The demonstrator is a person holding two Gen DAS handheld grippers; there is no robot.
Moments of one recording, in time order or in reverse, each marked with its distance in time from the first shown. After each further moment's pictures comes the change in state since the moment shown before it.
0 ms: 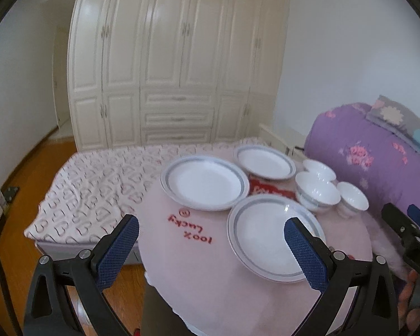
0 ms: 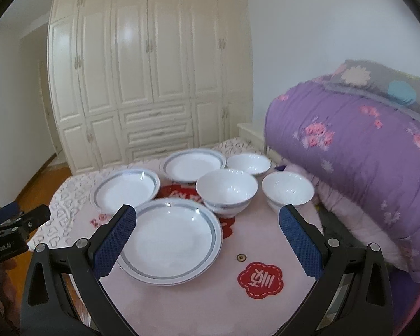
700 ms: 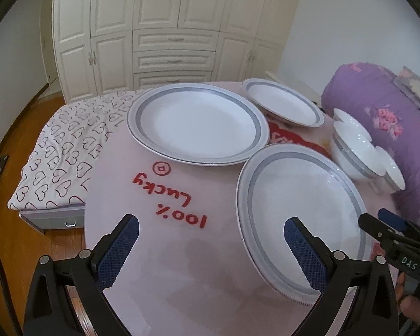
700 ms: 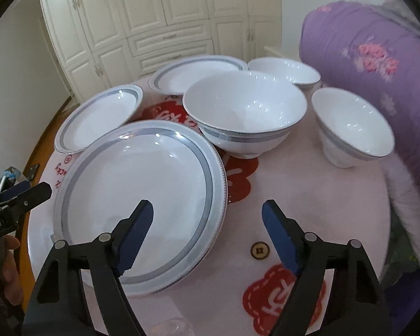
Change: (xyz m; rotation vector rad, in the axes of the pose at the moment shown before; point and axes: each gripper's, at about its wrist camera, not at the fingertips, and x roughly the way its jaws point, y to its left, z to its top) left arm 0.212 -0.015 0.056 -0.010 0.271 0.006; right arm 0.164 -0.030 -0.047 -0.014 0.405 0.144
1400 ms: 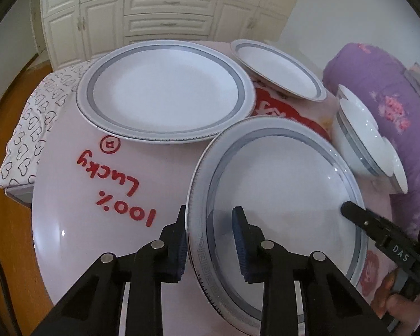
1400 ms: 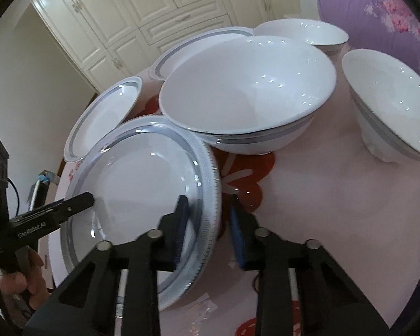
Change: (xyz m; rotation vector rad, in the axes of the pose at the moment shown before) left arm 0.090 -0.043 0.021 -0.041 0.183 -0.049; right arm 0.032 -0.041 0.014 0.091 0.131 0.234
